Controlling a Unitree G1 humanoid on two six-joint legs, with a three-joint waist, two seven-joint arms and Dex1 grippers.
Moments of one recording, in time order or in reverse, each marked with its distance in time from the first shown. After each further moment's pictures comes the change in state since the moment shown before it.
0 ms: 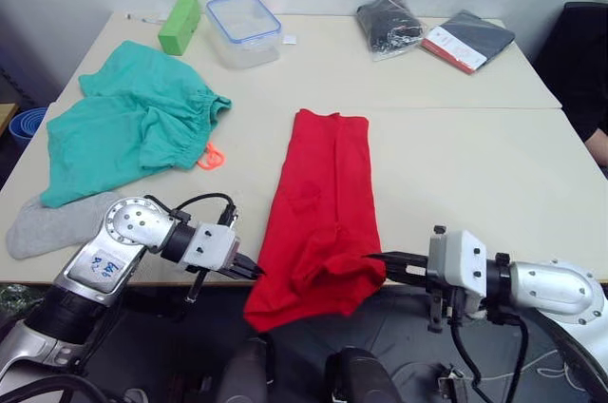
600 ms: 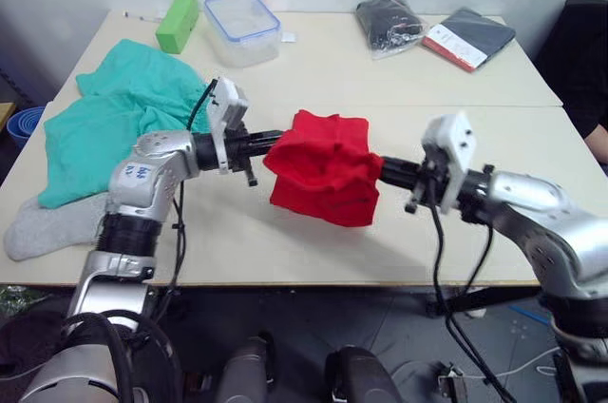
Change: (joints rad) left arm -0.501 -0.409 0.209 0.474 -0.097 0.495 0.448; right arm -0.661 0.203 0.101 0.472 0.077 0.362 -0.216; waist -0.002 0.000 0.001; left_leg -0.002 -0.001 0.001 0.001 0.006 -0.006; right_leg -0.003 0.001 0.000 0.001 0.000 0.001
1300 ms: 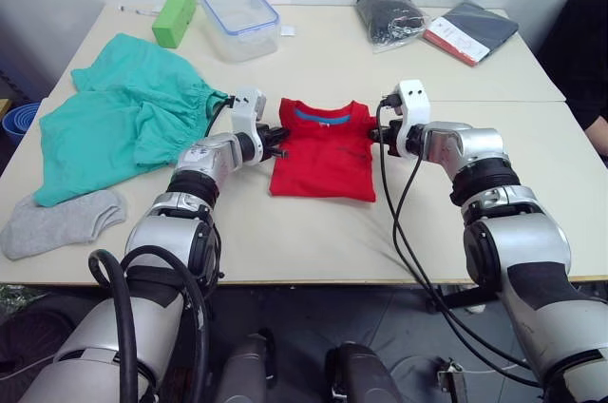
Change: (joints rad) left arm -0.371 -0.231 0.156 0.913 0.213 -0.194 0.406; right arm -0.692 0.316 -0.045 1.401 -0.382 -0.140 -0.138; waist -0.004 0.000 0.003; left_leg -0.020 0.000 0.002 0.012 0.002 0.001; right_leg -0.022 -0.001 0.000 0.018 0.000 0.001
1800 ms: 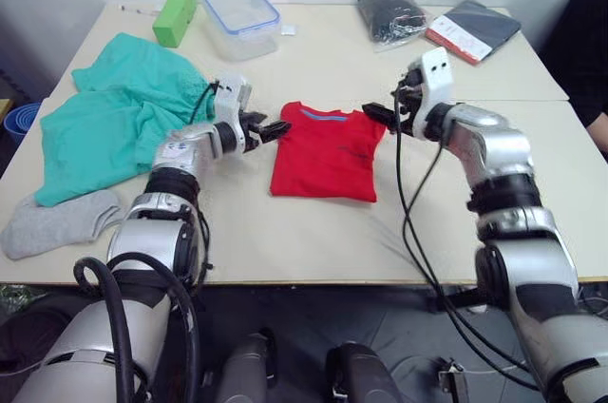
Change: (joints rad) left arm 0.142 0.150 -0.104 -0.354 0.095 -0.097 -0.321; right arm 0.332 -0.132 0.037 -0.735 -0.041 -0.114 0.195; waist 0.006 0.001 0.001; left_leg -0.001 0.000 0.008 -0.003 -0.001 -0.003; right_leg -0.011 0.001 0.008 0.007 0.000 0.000
